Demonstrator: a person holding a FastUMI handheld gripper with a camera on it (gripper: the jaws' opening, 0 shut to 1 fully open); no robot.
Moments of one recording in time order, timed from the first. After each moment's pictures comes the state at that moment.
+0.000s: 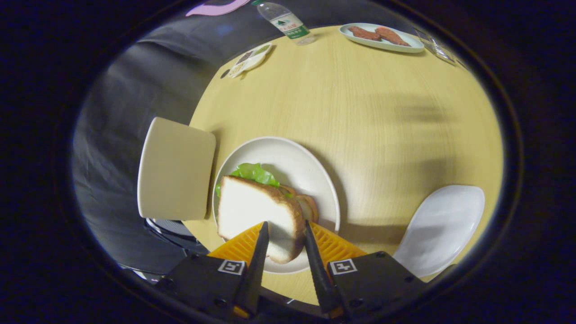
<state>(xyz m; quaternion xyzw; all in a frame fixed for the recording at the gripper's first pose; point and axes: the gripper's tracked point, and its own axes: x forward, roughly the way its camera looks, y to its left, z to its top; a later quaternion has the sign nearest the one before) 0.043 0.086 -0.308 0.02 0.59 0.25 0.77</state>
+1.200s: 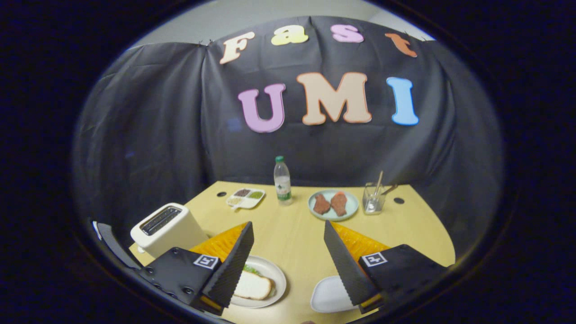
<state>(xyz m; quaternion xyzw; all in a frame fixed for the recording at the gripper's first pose) 0.089 0.035 -0.036 -0.05 0.07 0.16 0.98</state>
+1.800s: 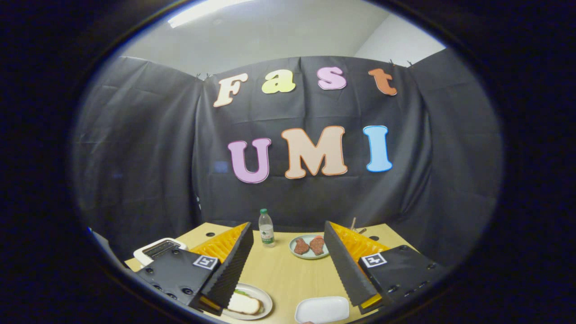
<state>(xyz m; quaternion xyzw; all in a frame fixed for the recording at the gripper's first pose) 0.043 -0.008 0.043 -0.02 -0.04 0.12 0.99</state>
